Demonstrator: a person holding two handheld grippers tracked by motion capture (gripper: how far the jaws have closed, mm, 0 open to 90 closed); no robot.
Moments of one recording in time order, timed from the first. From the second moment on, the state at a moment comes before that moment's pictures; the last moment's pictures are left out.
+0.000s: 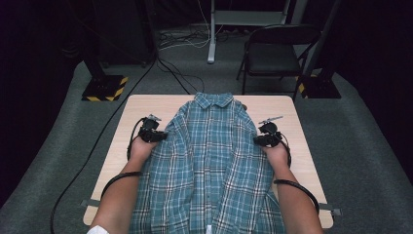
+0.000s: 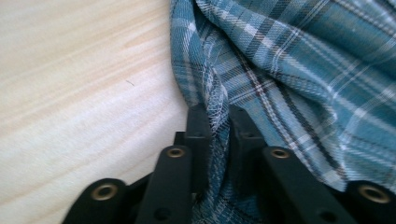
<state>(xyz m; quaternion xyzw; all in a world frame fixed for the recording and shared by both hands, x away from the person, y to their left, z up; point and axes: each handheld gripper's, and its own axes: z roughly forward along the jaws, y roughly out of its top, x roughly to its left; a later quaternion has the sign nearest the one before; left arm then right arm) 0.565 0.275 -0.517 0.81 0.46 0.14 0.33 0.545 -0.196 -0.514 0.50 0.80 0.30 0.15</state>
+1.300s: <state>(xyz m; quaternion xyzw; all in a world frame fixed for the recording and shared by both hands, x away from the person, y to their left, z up) 0.537 0.294 -0.315 0.76 0.35 0.25 0.48 0.499 -0.227 -0.286 0.40 0.70 0.48 0.34</state>
